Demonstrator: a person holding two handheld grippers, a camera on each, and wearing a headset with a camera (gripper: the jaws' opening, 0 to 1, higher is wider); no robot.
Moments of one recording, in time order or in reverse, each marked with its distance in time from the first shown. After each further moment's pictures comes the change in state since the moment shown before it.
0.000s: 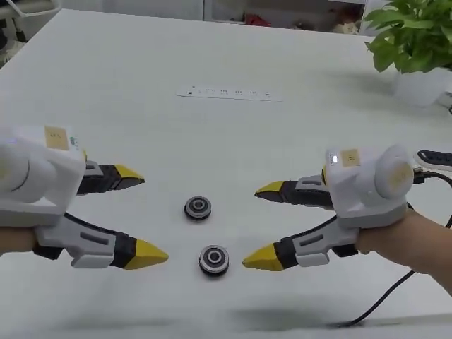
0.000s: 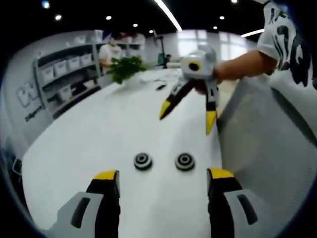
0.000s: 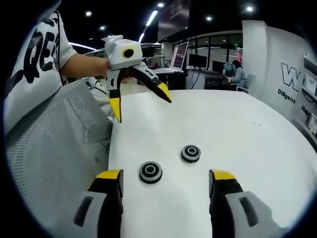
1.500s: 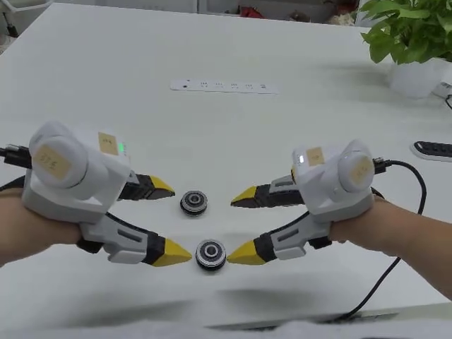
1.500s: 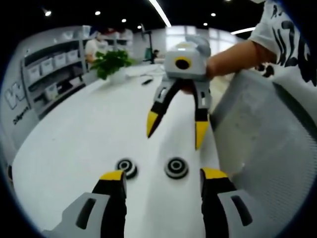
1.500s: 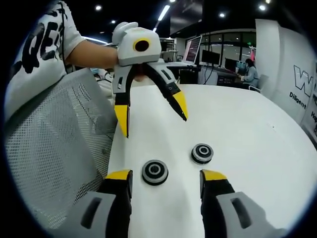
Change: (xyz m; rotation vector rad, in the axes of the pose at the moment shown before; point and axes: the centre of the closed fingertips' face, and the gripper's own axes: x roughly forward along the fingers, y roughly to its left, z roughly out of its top) left arm 0.042 -0.020 -0.002 0.026 0.044 -0.116; right arm 0.026 0.011 -0.010 -0.054 0.049 0.095
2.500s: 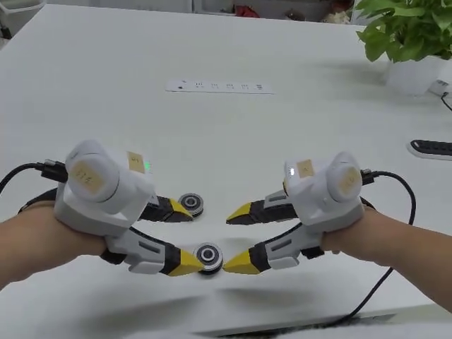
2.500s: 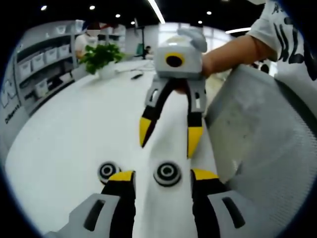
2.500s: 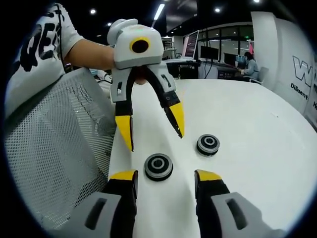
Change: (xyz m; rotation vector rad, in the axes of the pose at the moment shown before) left arm 0.031 -0.015 -0.003 -0.006 0.033 -0.091; right arm 0.008 0.004 -0.014 0.060 0.004 0.029
